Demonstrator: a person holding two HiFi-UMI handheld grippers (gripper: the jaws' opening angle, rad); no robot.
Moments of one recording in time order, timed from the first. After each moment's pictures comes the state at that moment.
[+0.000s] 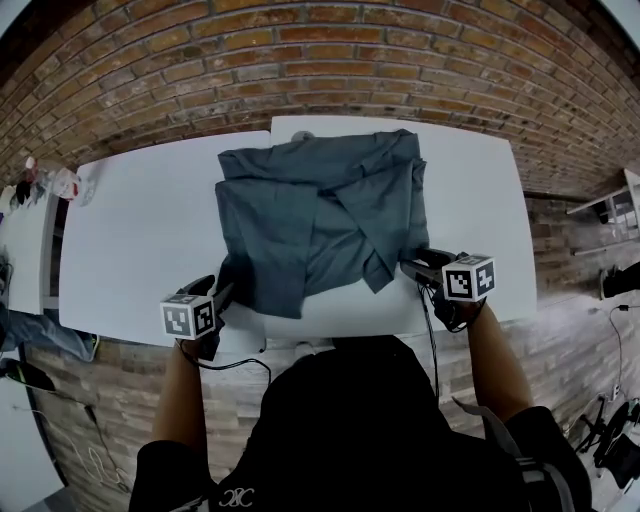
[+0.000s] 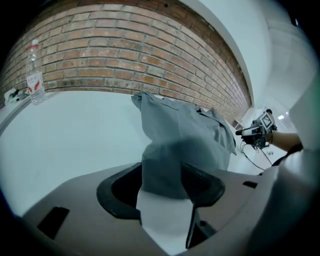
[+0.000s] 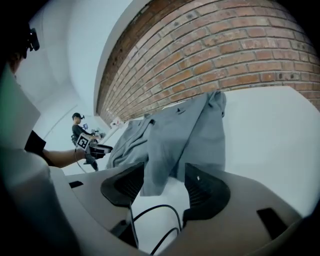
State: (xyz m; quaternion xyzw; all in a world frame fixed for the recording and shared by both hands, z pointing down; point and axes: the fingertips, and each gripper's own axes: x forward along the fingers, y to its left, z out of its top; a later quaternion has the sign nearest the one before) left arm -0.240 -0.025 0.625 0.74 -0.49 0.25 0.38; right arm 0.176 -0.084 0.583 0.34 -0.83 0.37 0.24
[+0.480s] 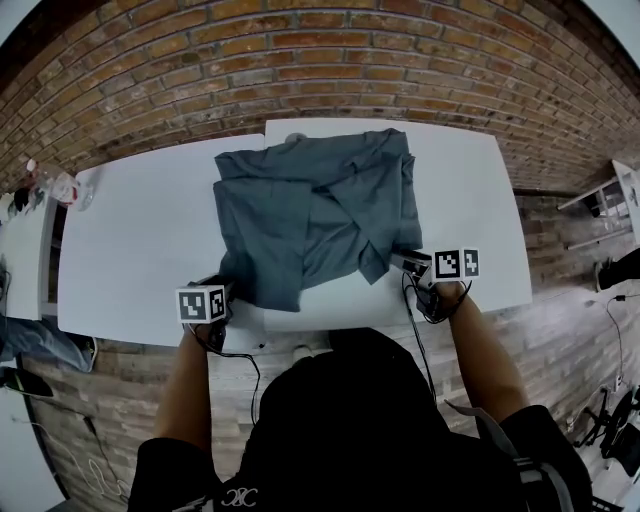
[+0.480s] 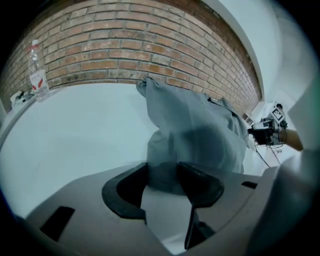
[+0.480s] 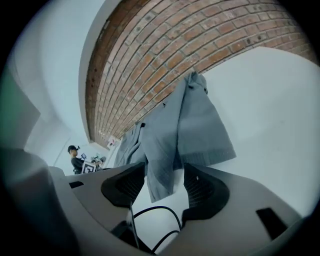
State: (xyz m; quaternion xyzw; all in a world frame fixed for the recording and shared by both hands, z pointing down) left arm -0.243 -0.022 0.662 0.70 -0.51 0.30 0.39; right arm 0.165 -0.075 0.605 0.37 -0.77 0.50 0.16
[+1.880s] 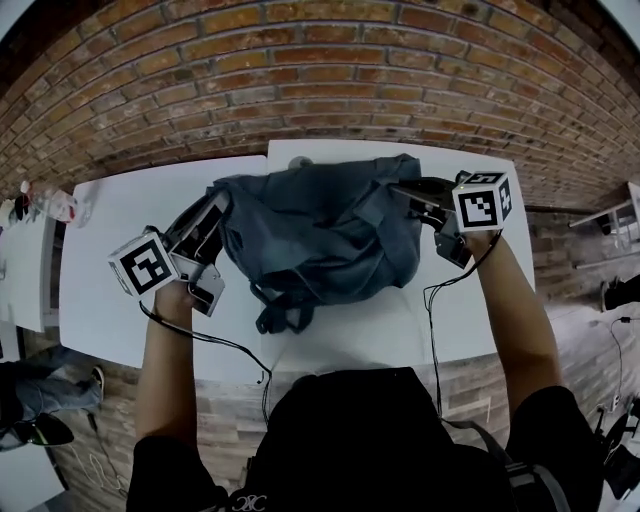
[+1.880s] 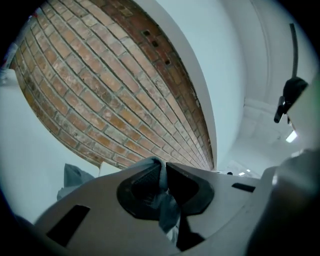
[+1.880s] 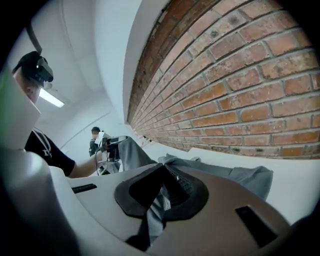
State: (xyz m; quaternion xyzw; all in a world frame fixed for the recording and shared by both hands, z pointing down) left arm -0.174 -0.211 0.368 0.84 -0.40 -0.11 0.35; right arm 0.089 -0.248 0.422 0.19 -0.92 0.31 0.16
